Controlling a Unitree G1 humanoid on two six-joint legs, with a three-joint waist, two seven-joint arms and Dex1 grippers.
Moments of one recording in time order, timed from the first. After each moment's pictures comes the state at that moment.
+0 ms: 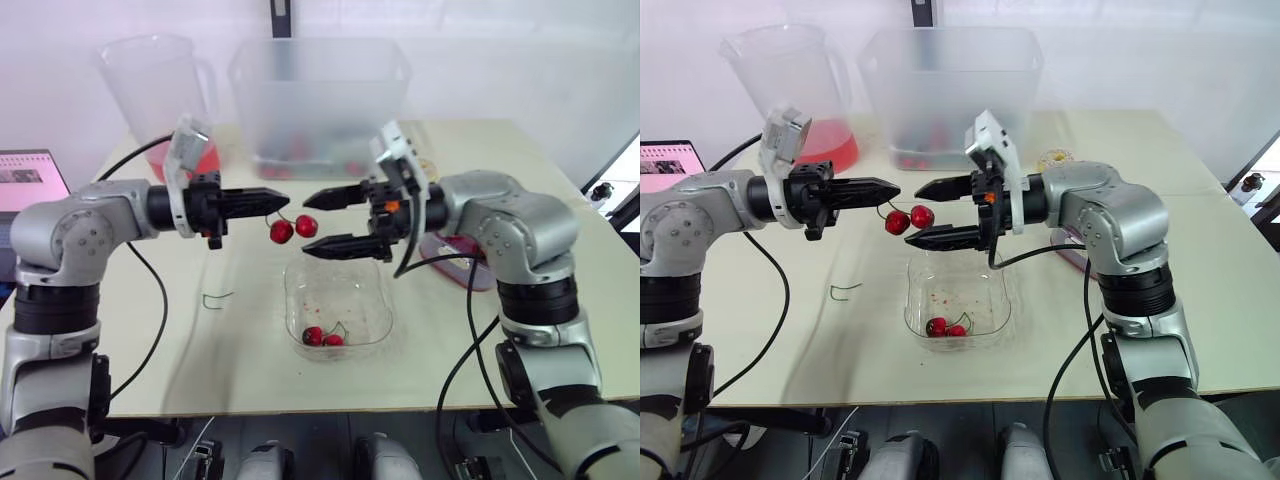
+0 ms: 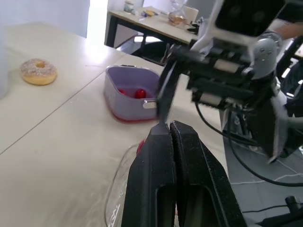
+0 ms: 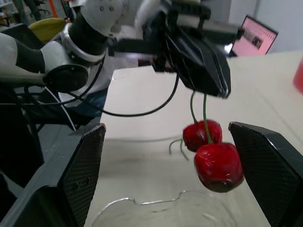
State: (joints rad) left arm -0.87 0.73 0.10 -0.05 -0.84 0.99 -1.08; right arm -0.99 -0.48 0.11 -0.10 0.52 0.94 1.18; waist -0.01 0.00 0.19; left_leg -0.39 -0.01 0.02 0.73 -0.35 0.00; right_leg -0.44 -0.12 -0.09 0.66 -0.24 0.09
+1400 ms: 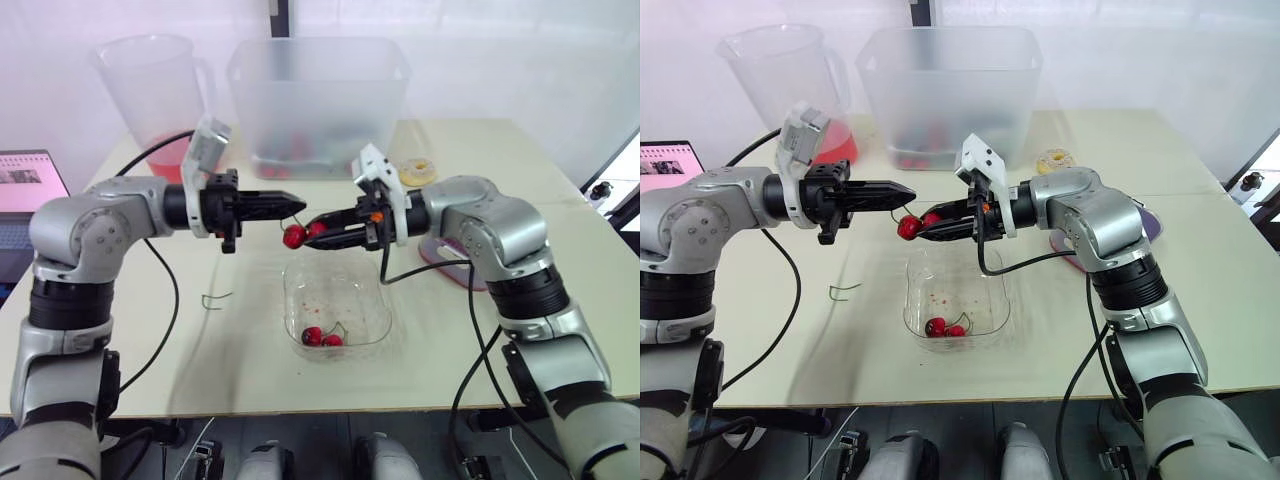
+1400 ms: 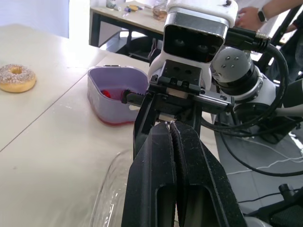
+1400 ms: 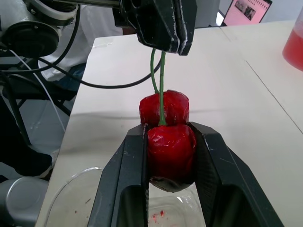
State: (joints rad) left arm -0.90 0.71 0.05 -0.05 -0.82 0.97 -1.11; right arm -0.99 -0.53 0.21 -0.01 0.46 0.78 1.19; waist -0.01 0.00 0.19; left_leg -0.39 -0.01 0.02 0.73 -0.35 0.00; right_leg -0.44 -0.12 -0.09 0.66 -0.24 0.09
